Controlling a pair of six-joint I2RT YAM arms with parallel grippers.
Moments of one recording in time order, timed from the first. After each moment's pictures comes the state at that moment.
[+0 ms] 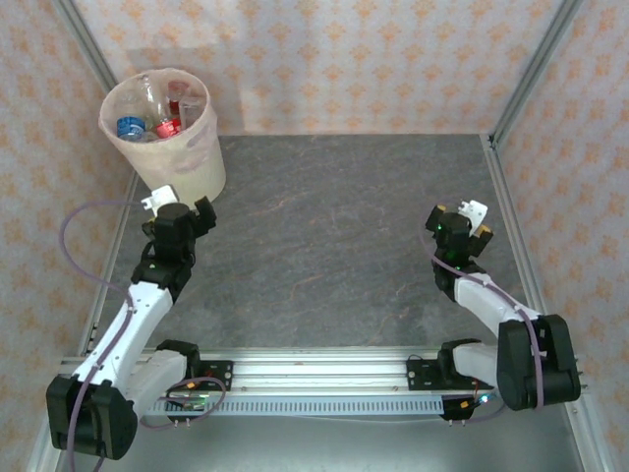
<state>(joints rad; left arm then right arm) -0.09 0.94 0.63 -0.15 -0.46 -0.37 0.11 1.18 0.44 0.31 0.58 0.30</state>
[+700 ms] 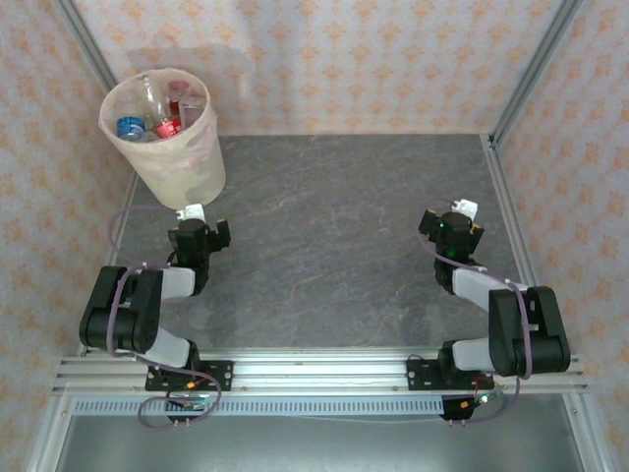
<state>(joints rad) -0.02 1.50 0.40 0.59 -0.29 -0.13 0.05 1.35 0.44 0.44 0.35 0.21</state>
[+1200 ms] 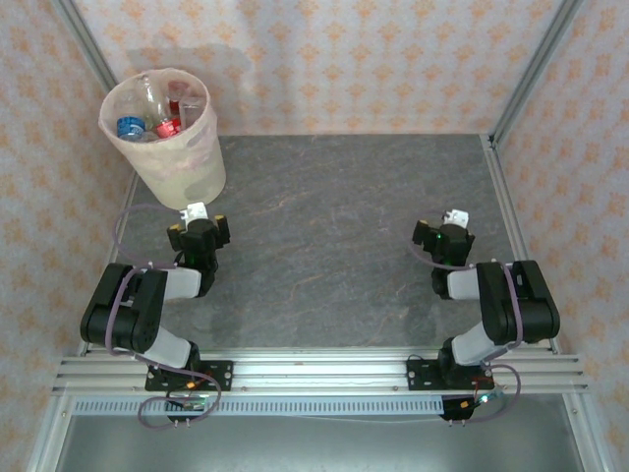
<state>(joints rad) -0.09 1.50 0.40 0.65 -0.49 -0.12 0.03 1.53 0.36 0.72 0.24 0.18</state>
